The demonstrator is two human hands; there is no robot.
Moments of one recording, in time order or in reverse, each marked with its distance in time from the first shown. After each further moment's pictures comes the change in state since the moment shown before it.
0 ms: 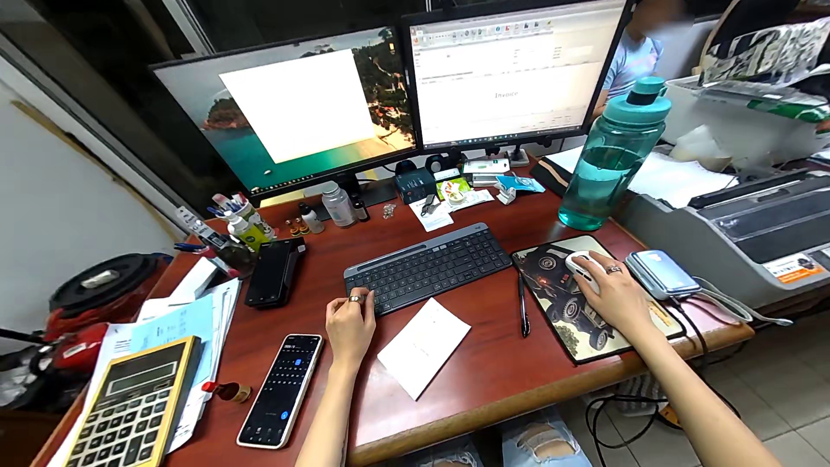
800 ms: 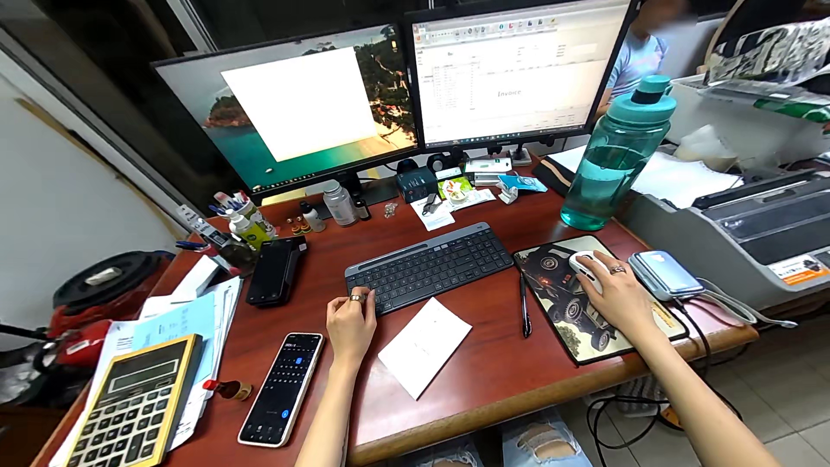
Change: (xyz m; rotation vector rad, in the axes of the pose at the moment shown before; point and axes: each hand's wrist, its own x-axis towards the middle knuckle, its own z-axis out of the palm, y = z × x) left_hand -0.001 -0.001 0.001 0.002 -0.002 -0.002; right_hand 0.000 -0.002 -0.002 0.010 -0.003 0.034
